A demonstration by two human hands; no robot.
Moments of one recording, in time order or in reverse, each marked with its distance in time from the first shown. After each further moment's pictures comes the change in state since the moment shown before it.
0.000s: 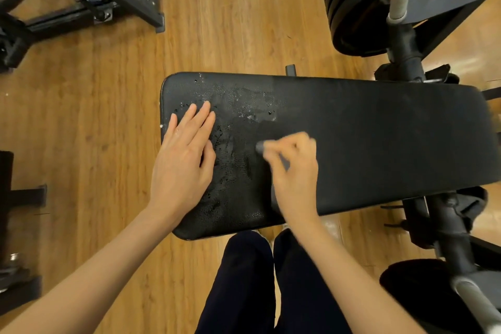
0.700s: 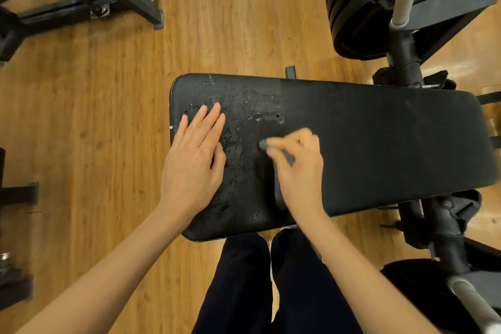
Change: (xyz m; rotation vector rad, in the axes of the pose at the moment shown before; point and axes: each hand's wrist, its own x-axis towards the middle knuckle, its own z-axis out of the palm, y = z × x) left_hand 0.001 -0.003 0.003 -0.003 0.026 0.023; right_hand 0.011 -0.008 0.002 -0.042 -0.035 -0.016
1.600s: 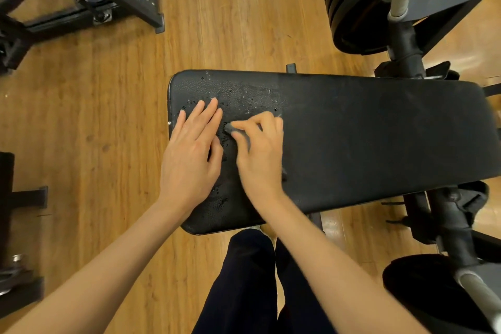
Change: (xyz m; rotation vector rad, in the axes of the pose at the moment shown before) left_hand 0.000 -0.001 0.000 -0.019 0.023 0.002; right_hand 0.004 -0.034 0.043 -0.005 0.060 -0.125
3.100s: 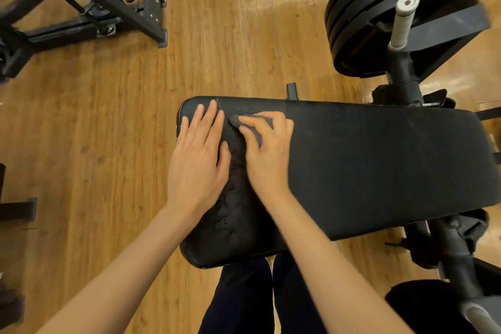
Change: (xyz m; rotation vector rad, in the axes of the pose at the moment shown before) left_hand 0.034 -0.004 -0.004 0.041 -0.021 -0.097; right_hand 0.047 0.003 0.017 0.047 0.069 0.026
